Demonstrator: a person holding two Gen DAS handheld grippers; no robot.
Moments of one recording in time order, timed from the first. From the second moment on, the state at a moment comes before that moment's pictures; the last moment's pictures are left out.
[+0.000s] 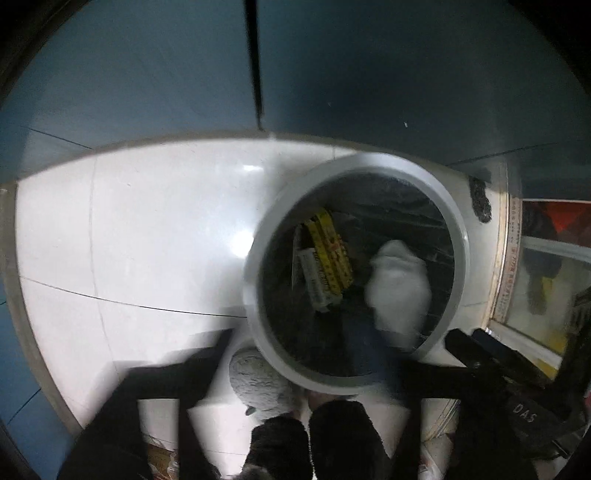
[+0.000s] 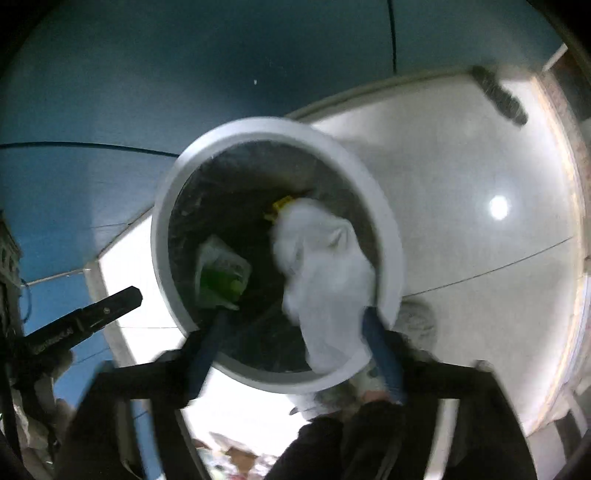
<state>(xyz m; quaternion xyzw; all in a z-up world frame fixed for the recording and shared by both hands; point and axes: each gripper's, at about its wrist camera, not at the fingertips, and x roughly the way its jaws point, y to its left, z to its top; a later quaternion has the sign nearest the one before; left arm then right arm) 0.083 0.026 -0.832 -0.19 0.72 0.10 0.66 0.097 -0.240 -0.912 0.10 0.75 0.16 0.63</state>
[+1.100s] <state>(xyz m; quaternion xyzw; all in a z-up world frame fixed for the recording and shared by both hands) -0.025 -0.018 -0.336 -0.13 0.66 0.13 0.73 0.015 -0.296 -0.331 -0.05 0.63 0.12 0.76</state>
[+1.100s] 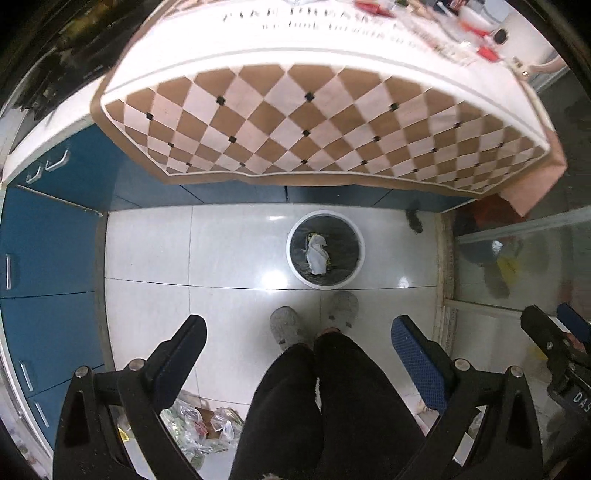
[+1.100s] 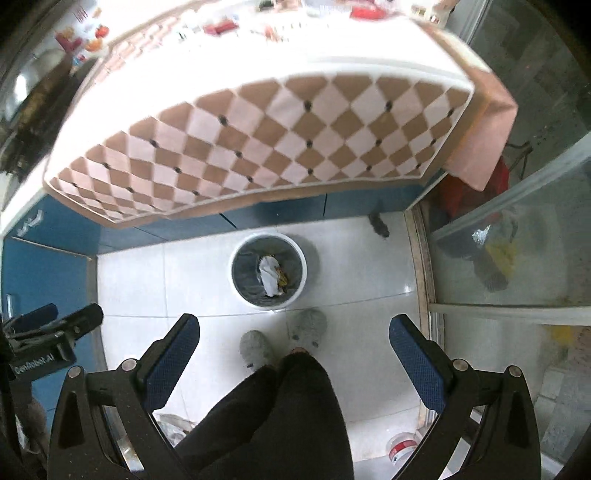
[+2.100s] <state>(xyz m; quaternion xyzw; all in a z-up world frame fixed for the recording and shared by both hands) 0.167 0.061 -0.214 -0.06 0.47 0.25 0.84 0.200 -0.269 -0.242 0.08 0.57 0.15 0.80</state>
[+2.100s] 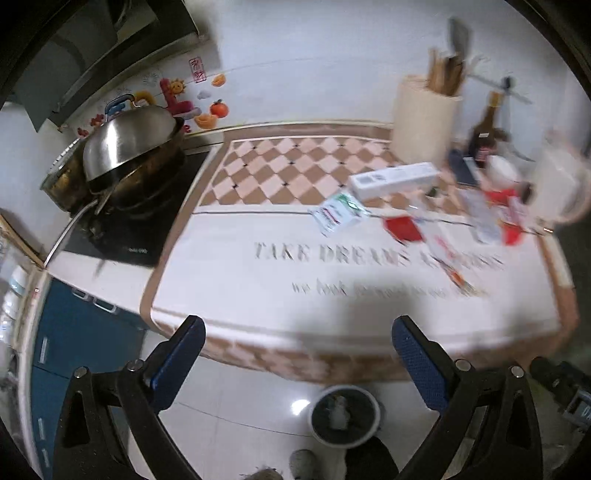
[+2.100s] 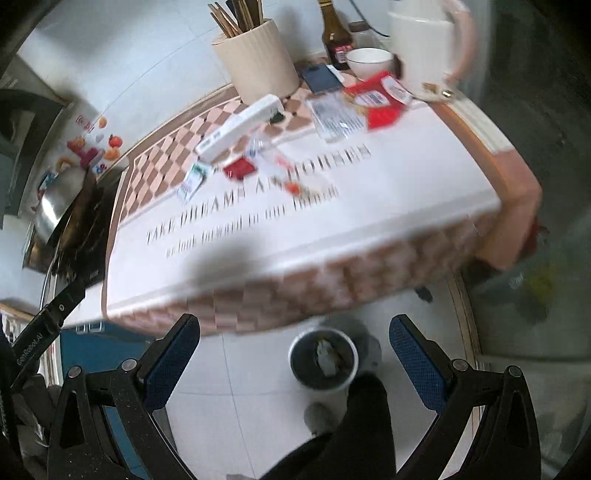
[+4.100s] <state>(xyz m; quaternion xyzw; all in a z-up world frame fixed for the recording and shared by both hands) 0.062 0.048 -0.506 -0.18 0.69 0.08 0.70 0.070 -0.255 -0.451 0.07 0.65 0.16 0.74</state>
